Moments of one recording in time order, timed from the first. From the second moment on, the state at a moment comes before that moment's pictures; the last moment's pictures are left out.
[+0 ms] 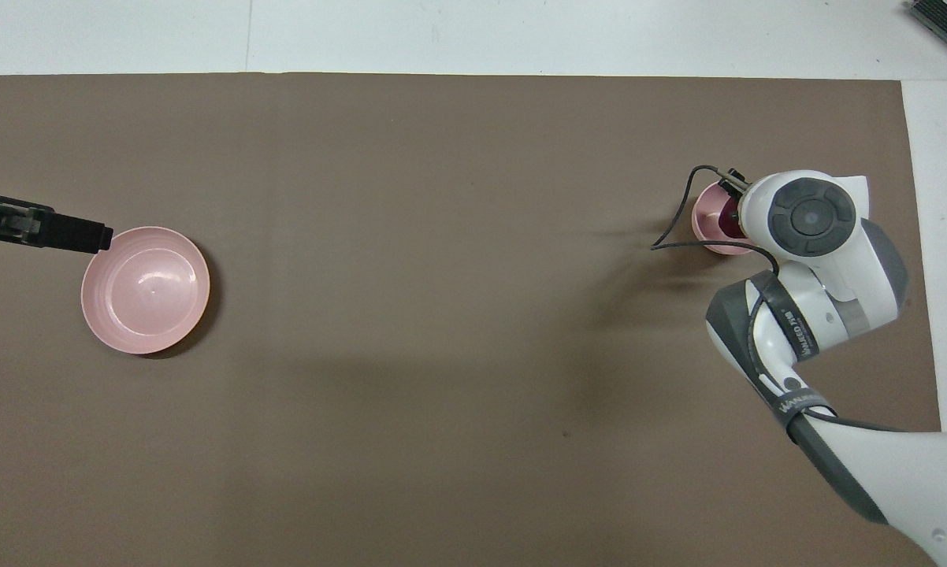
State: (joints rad) left arm 0.07 -0.02 -0.16 -1.57 -0.05 1.67 0.20; right arm 0.07 0.34 -0.02 -1.91 -0.70 2.46 1.33
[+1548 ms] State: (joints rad) left arm -0.06 0.00 0.01 -1.43 -0.05 1.48 0.20; right arm 0.03 0.09 0.01 -1.75 -0.17 2.01 0.19
